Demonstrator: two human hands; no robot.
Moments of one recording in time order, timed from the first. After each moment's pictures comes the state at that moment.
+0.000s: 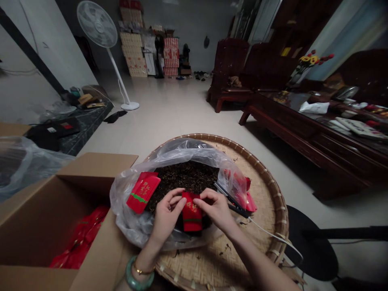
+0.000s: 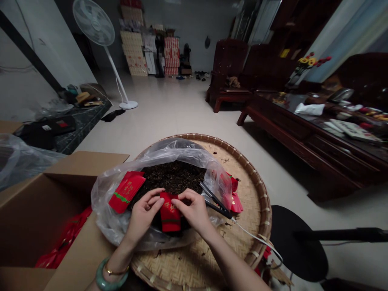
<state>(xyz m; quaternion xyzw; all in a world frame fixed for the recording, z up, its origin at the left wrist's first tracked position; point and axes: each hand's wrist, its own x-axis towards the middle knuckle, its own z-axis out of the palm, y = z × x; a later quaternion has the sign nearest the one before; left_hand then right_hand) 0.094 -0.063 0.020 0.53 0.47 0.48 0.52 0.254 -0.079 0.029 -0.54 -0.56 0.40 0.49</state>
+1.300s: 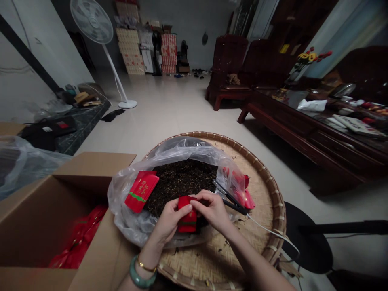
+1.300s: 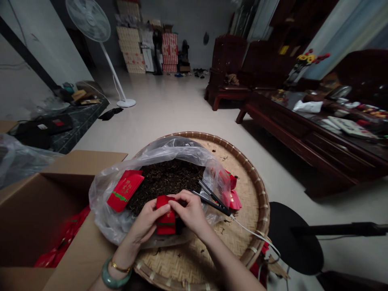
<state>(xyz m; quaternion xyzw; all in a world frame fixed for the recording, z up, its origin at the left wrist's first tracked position) 0.103 -0.070 0.021 0.33 0.41 0.38 0.76 0.249 -0.082 0.016 -0.53 -0.56 0.42 0.48</state>
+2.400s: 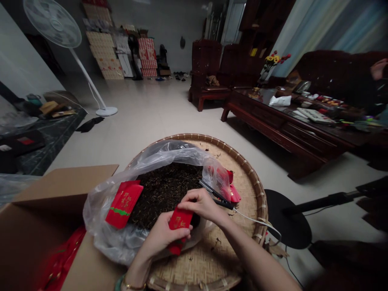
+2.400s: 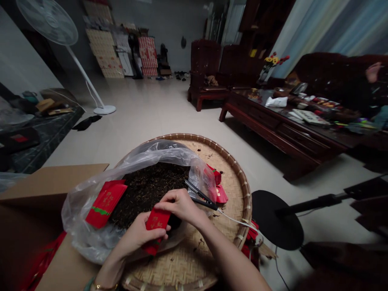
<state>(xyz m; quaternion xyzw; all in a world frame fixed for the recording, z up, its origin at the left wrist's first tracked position) 0.105 -0.074 0.019 0.48 0.43 0.20 0.74 0.276 -0.066 0.037 -0.50 -0.65 0.41 0.40</state>
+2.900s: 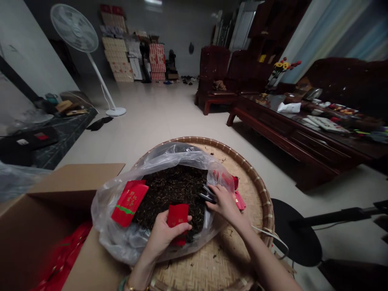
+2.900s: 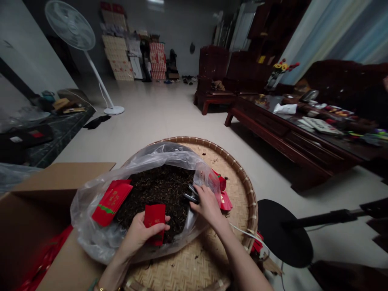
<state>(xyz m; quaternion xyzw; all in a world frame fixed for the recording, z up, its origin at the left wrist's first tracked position) 0.102 -0.074 0.008 0.44 0.46 0.32 0.70 0.338 -0.077 -0.007 -0.68 -0.68 0.15 0.24</state>
